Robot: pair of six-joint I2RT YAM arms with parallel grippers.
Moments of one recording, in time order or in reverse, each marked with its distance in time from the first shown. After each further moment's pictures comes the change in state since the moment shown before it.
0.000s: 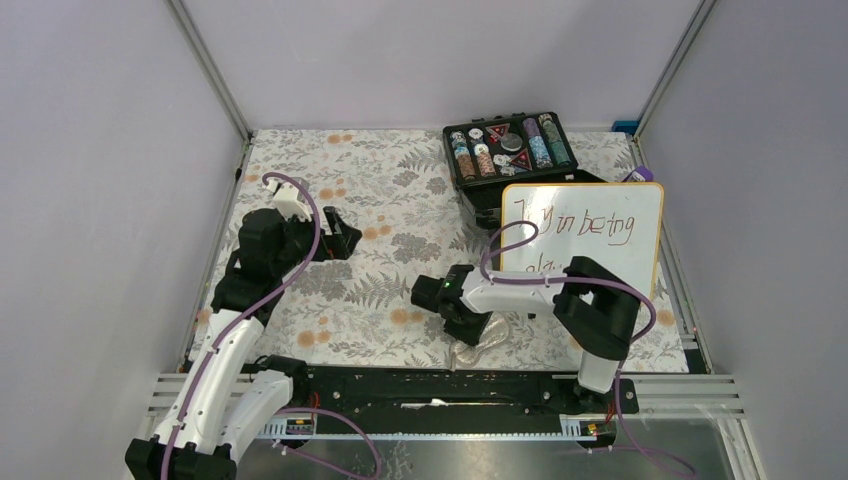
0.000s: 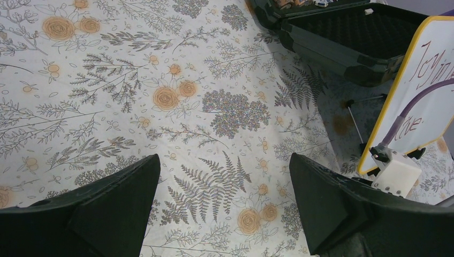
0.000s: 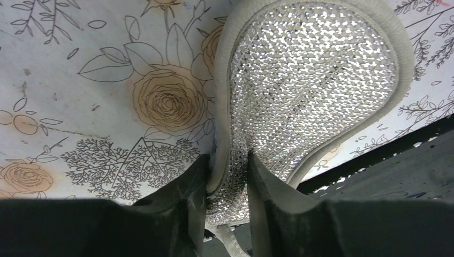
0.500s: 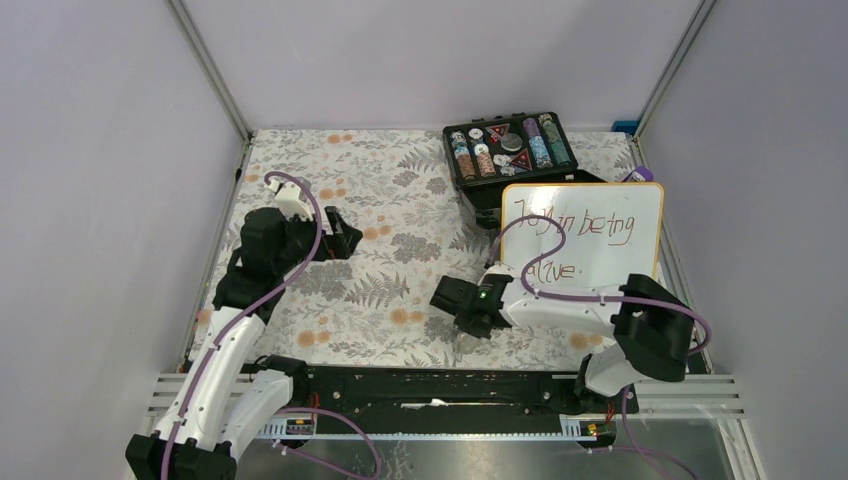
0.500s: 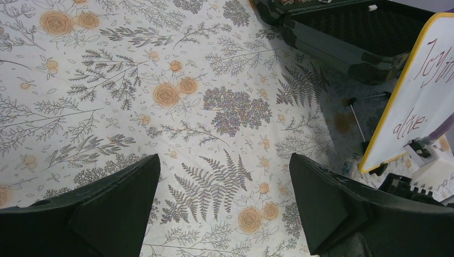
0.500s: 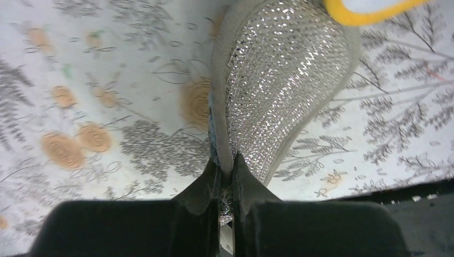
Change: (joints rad) left arm -0.001 0.015 0.000 0.000 0.000 0.000; right arm 0.006 -0.250 -0.190 0.183 0.116 -0.089
